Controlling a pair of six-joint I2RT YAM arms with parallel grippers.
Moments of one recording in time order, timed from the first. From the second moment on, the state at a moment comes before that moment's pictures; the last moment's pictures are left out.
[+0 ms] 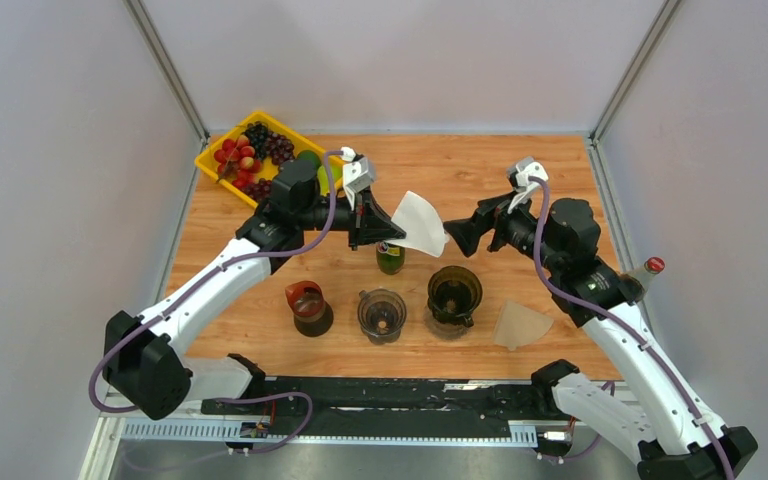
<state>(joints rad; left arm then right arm) -0.57 1.28 1.07 0.01 0.93 -0.10 0.44 0.85 0.92 -0.20 -0.35 0.16</state>
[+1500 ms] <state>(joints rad) -0.57 1.23 1.07 0.02 0.97 -0.08 0.44 0.86 0.89 -0.25 -0.33 0.19</state>
